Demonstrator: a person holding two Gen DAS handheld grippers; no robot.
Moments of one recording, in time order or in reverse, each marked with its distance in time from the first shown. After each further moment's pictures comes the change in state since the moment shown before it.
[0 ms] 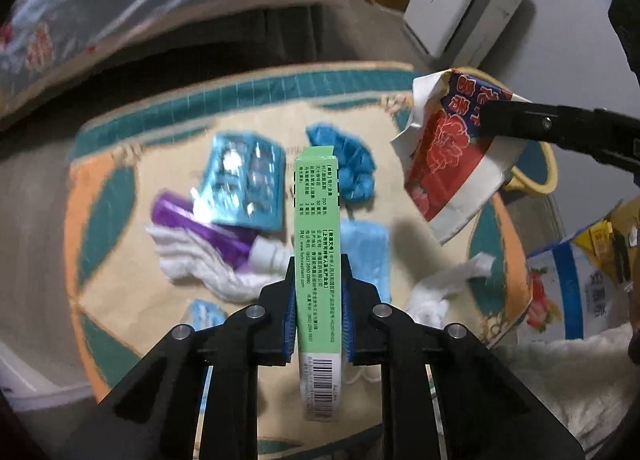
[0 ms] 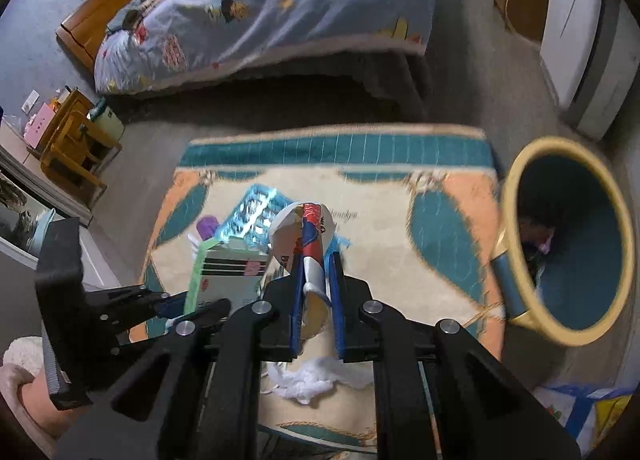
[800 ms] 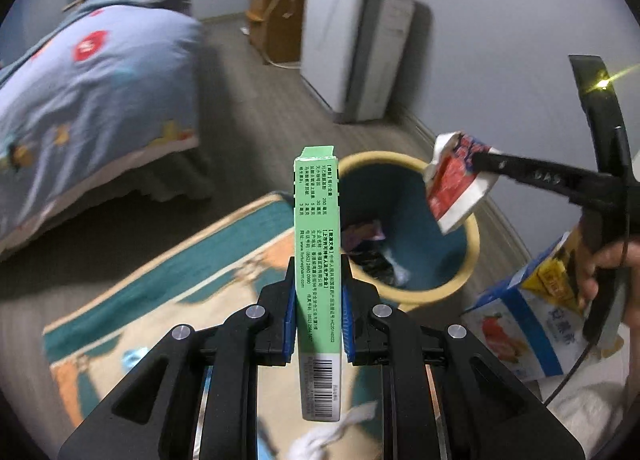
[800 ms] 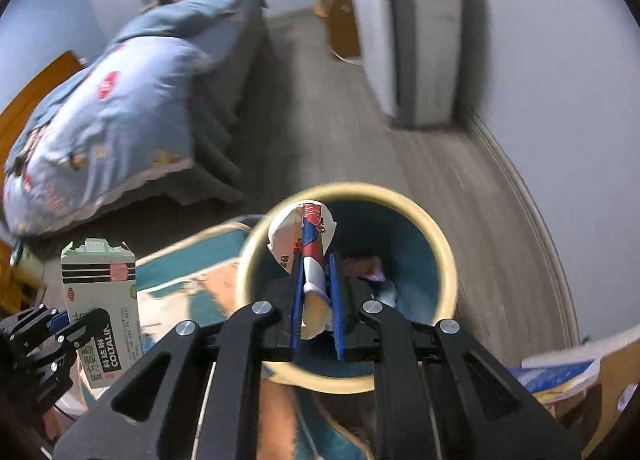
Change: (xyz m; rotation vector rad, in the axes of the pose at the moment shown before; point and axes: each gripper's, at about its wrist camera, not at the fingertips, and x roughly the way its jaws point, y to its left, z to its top) left arm -0.001 -0.167 0.143 0.312 -0.137 -0.128; right arm -0.089 -0.231 0.003 0.407 -0.209 -0.314
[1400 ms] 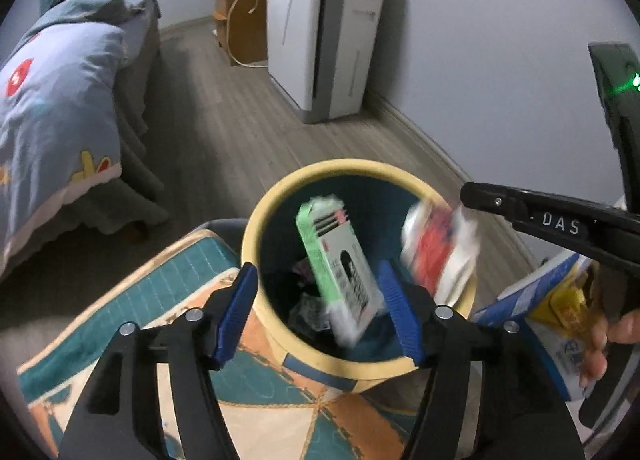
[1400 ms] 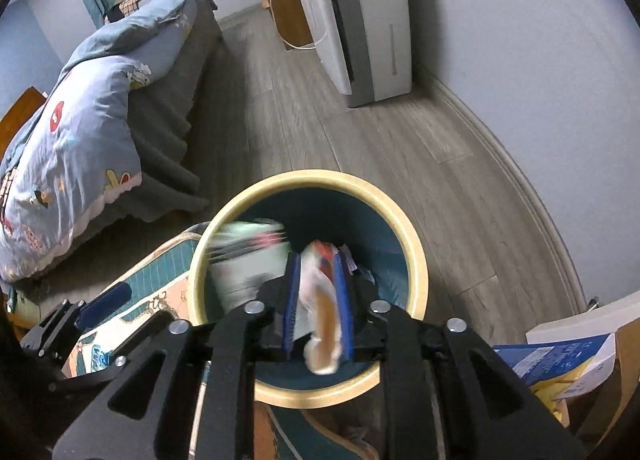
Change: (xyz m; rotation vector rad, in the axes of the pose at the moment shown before) left arm 0.076 -0.052 0.030 0.039 -0.007 -0.028; right arm 0.024 -0.040 -0.003 0.143 0.008 -0.048
